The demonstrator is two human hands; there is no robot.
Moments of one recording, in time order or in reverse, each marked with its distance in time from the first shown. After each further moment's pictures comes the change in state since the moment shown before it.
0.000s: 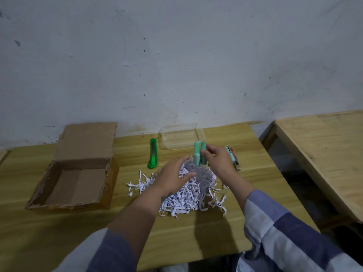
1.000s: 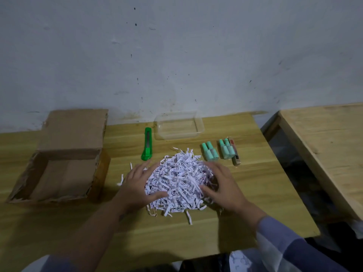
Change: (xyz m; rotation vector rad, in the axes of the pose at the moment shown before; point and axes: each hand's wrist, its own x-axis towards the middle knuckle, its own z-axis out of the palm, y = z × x) left_hand -0.029 -0.107 -0.004 0.246 -0.043 0.000; right_hand -0.027 0.097 -0.007 -0.436 -0.232 -0.261
